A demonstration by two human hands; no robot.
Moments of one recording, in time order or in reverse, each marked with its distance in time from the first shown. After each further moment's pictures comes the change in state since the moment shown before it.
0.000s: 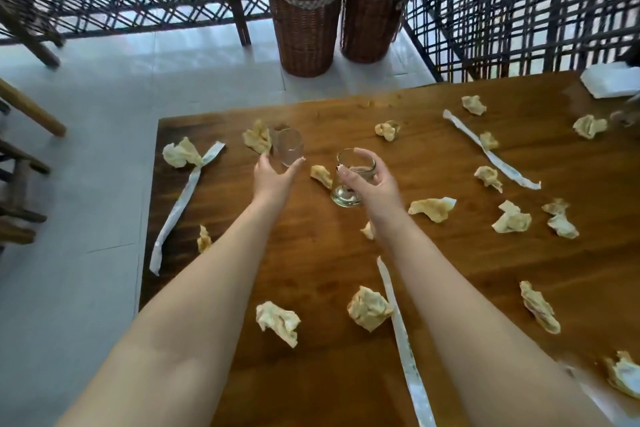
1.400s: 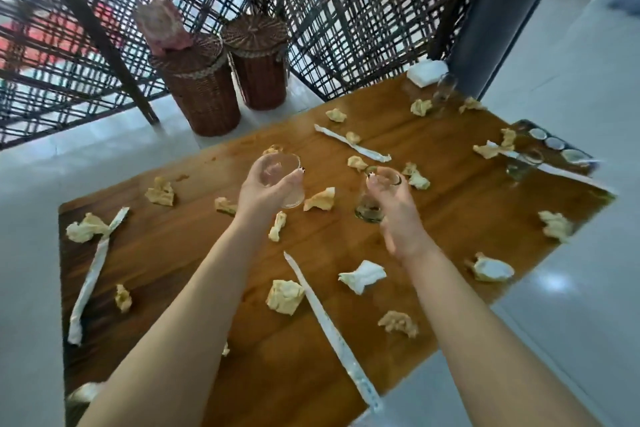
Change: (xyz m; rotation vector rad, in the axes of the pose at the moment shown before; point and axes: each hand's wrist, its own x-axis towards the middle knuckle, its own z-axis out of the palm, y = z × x) left_hand -0.167 0.094 0.067 -0.251 -0.429 0.332; right_hand -0.140 -0.022 -0.167 0.222 0.318 -0.104
